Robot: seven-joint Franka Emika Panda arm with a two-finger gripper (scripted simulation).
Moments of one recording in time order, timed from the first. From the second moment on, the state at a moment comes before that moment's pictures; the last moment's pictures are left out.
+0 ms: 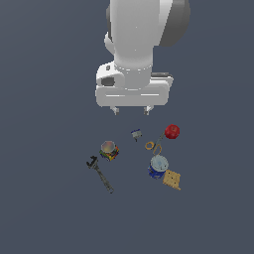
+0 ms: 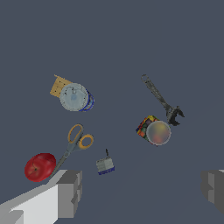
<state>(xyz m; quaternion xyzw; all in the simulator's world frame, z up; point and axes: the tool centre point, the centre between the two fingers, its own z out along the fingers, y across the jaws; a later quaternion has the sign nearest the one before) 0.006 0.015 0.311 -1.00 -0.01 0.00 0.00</state>
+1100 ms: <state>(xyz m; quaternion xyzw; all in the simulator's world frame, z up) 0.005 0.017 0.305 -1.00 0.01 -0.01 0.00</state>
